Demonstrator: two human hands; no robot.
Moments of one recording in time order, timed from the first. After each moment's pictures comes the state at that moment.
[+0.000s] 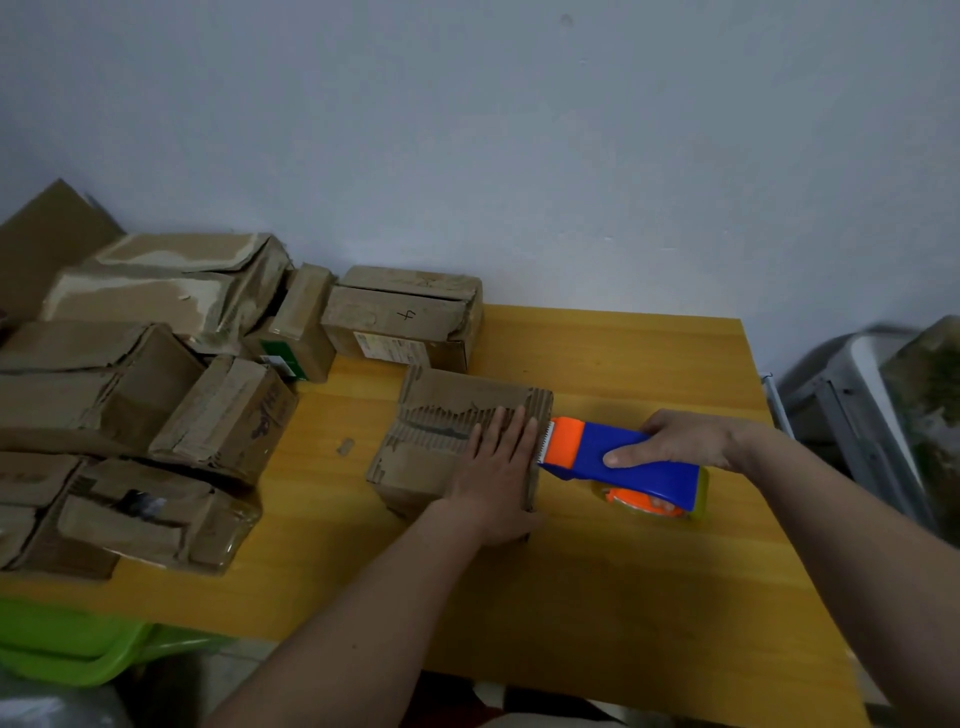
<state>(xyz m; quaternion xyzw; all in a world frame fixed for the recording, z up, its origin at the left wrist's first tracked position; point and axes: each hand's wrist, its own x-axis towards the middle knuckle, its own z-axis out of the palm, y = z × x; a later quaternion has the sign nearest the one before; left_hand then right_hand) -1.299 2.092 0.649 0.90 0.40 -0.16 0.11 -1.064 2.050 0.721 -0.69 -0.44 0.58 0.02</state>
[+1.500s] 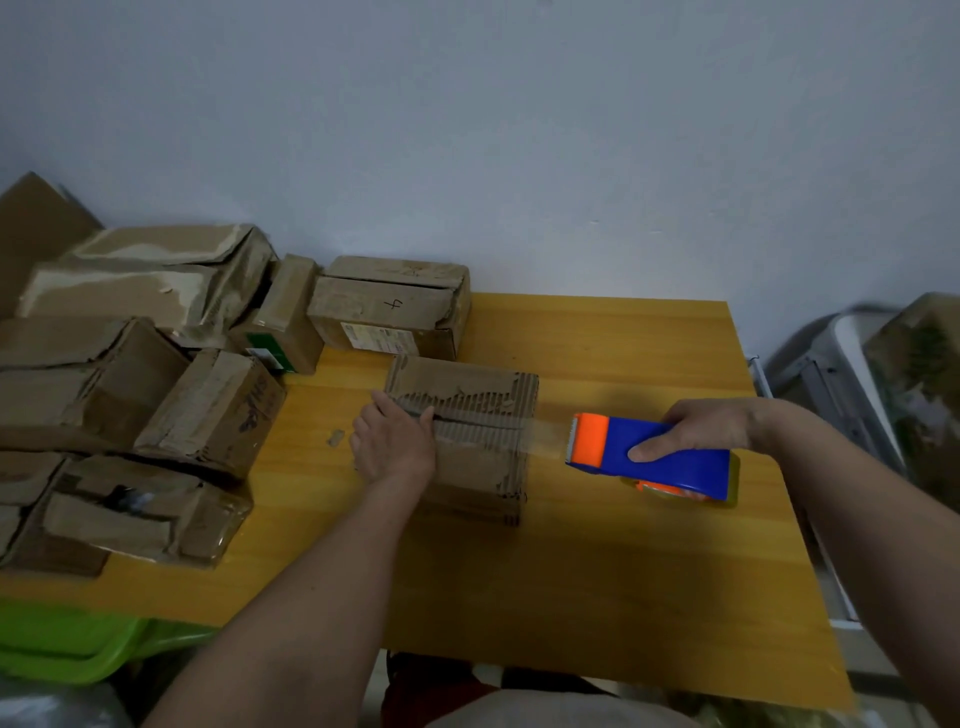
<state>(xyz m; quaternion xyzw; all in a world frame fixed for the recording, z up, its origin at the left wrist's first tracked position) -1.340 2.131 0.650 0.64 0.76 0.02 0.12 -1.041 2.033 0.731 -0.70 -0.45 0.56 -0.06</state>
